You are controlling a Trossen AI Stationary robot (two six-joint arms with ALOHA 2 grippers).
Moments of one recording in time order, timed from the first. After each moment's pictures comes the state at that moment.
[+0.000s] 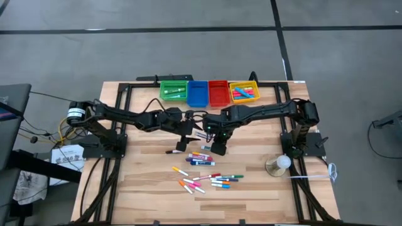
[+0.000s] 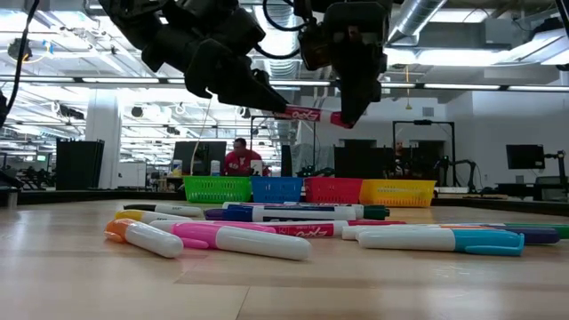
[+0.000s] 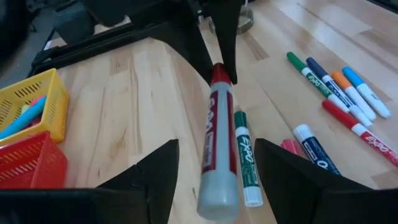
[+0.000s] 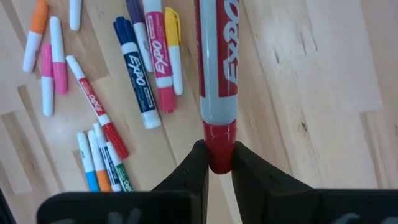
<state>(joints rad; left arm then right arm) 0.07 1.53 0.79 0.26 0.17 0.41 0.00 1.83 1.52 -1.02 -0.14 0.27</state>
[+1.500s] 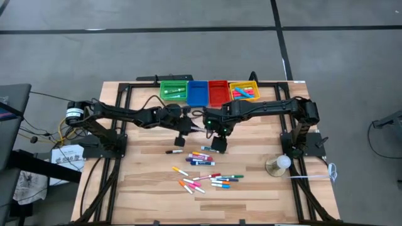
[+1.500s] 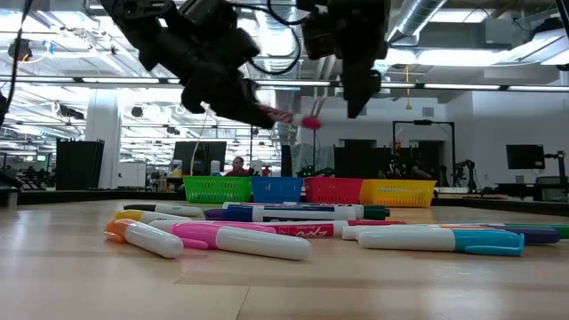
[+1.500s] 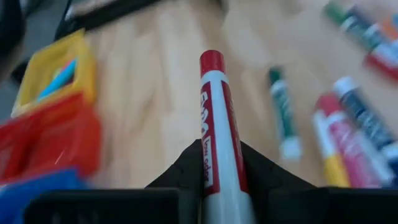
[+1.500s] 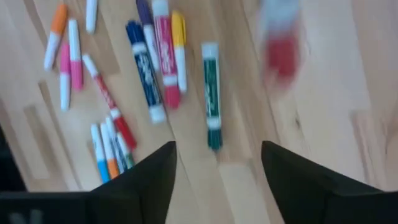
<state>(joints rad) 0.14 1.49 0.79 0.12 0.11 0.50 -0.04 1.82 1.59 -1.11 -0.18 0.23</state>
